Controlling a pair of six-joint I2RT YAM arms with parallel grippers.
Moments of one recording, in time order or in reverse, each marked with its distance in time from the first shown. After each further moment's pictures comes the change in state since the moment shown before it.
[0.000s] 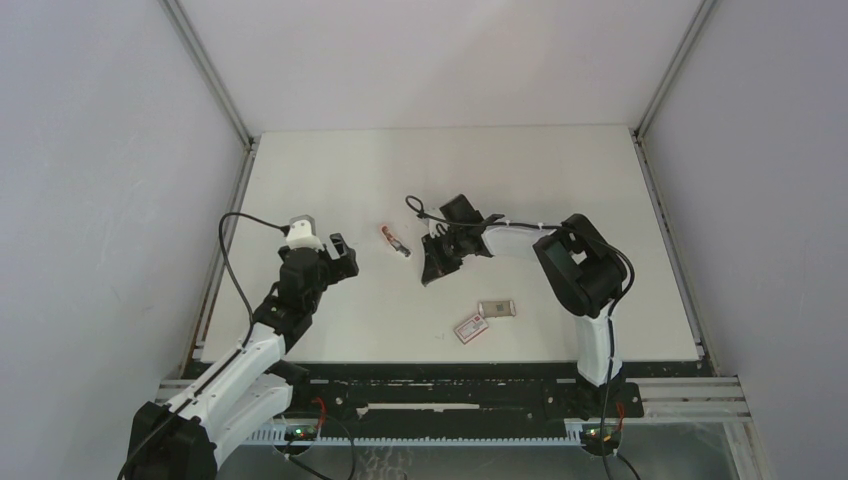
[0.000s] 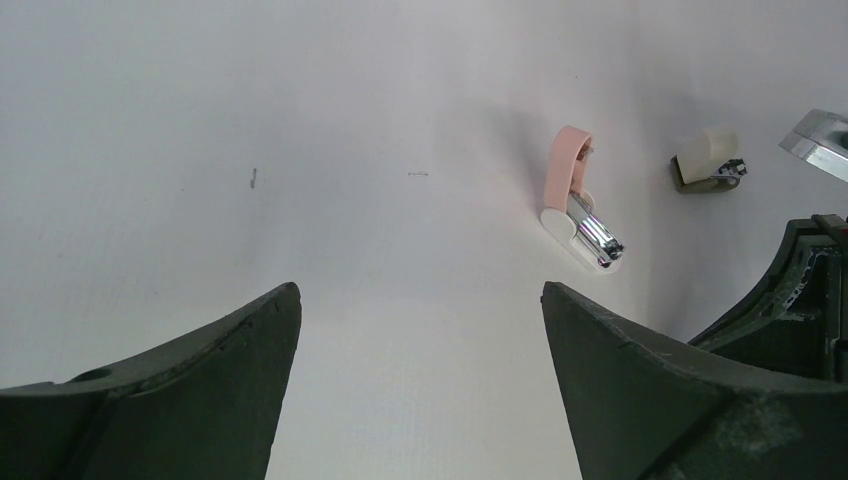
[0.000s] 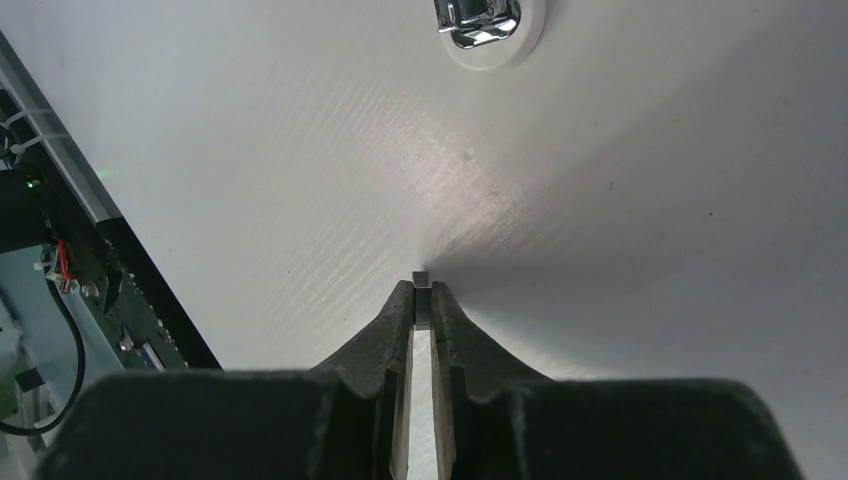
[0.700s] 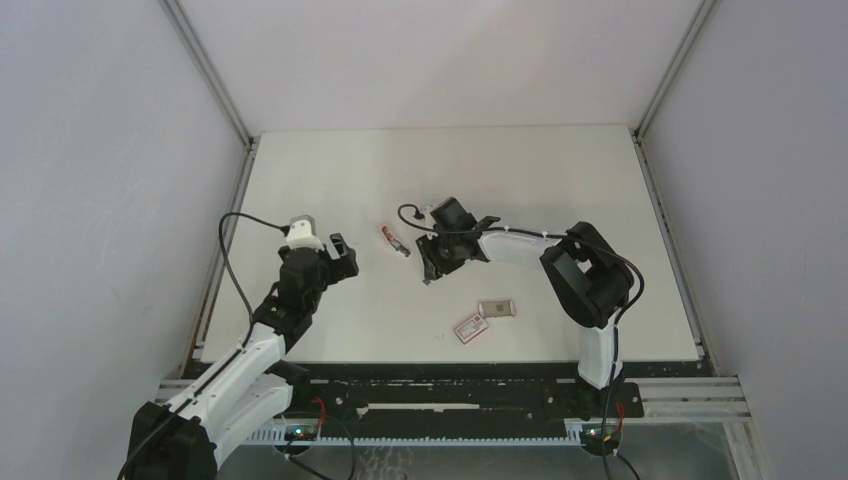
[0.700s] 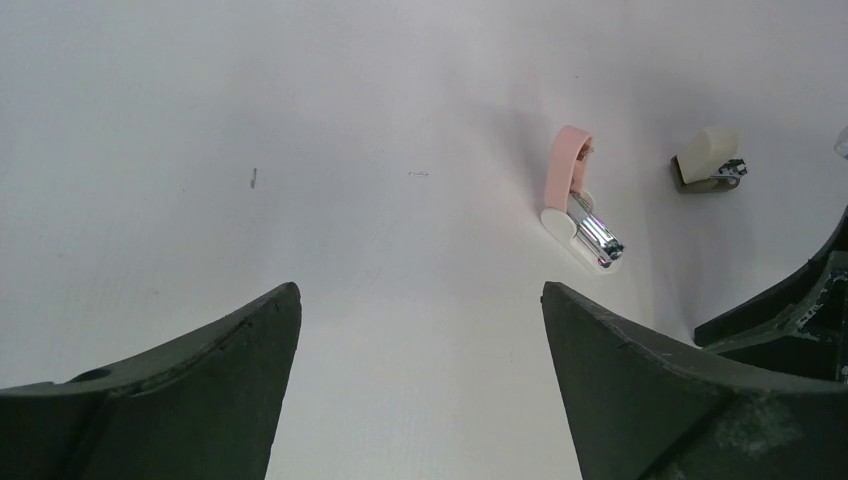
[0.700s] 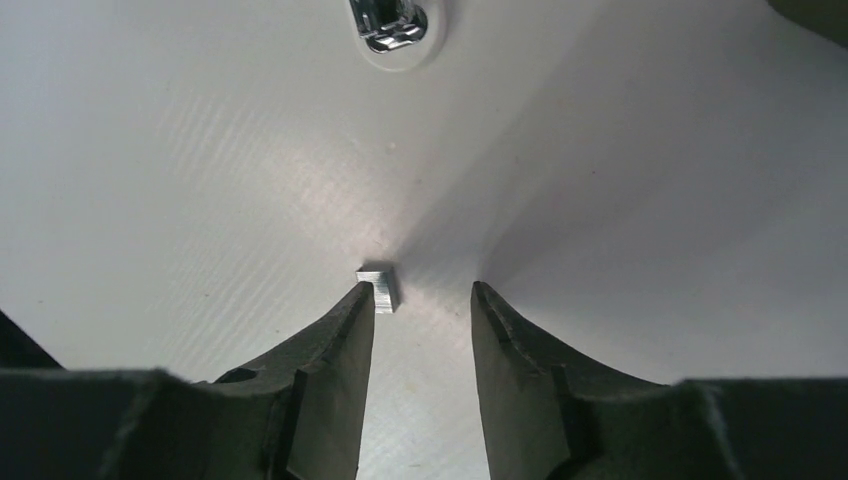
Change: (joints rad) left arm 0.000 0.000 0.000 0.000 0.000 0.000; right arm 0.060 -0.066 0.003 -0.065 0.297 -0.053
